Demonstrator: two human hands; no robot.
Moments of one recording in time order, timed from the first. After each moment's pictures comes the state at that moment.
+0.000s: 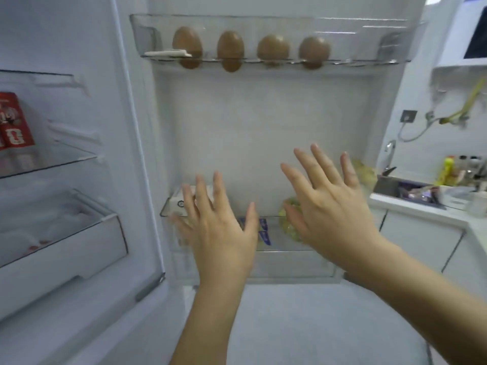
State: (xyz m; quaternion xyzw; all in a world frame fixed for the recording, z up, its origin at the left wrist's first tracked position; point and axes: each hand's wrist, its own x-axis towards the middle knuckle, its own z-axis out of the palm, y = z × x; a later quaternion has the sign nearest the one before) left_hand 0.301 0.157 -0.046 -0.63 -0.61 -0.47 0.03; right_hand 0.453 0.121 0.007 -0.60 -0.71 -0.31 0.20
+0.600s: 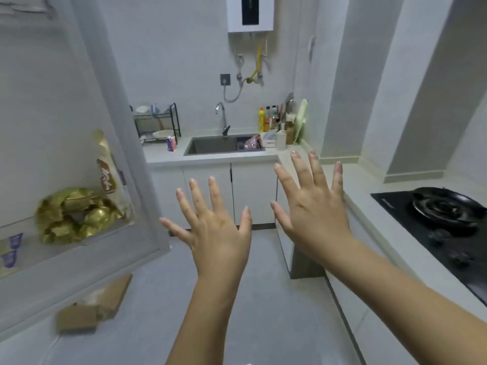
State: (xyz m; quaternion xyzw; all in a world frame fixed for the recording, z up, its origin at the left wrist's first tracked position) left_hand 0.598 0.023 -0.103 -0.83 -0.46 -0.31 -0.05; right_hand 0.710 -0.082 -0.066 -0.85 -0.44 -0.26 0.09
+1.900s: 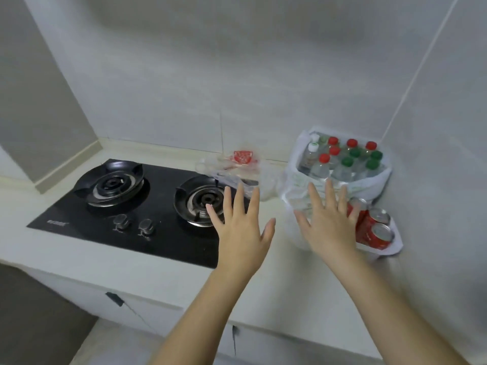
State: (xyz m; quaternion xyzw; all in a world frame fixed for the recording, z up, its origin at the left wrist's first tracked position) left_hand 0.948 -0.477 -0.205 -0.92 0.30 -0.12 -0.22; right_hand 0.880 -0.642 -0.208 -0.94 0.33 -0.09 0.02
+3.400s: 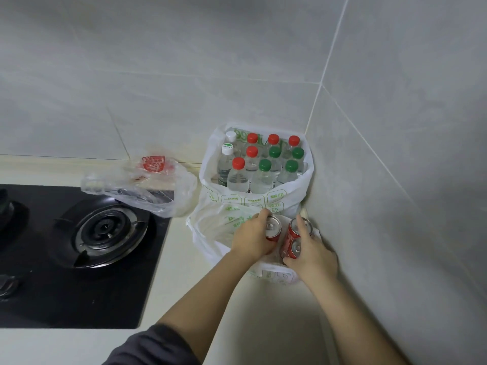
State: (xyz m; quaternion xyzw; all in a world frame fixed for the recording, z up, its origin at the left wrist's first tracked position) left_hand 0.957 -0.757 -0.301 -0.84 0.45 0.15 -0.28; right_hand 0.818 -0.826 -0.288 -0.87 0.46 -0.01 0.16
